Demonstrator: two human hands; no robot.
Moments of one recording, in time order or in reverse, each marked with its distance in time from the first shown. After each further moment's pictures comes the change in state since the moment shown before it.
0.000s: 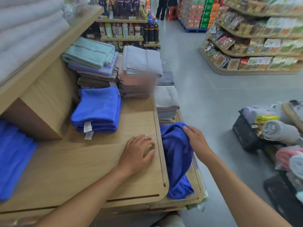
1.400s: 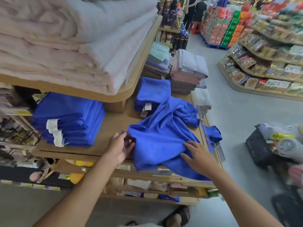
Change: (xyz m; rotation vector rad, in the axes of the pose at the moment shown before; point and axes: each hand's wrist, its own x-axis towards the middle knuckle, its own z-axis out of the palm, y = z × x) left_hand -0.182 -0.110 -0.150 -1.632 0.503 -1.078; right_hand -0.154 0.009 0.146 -1.193 -0.252 -0.326
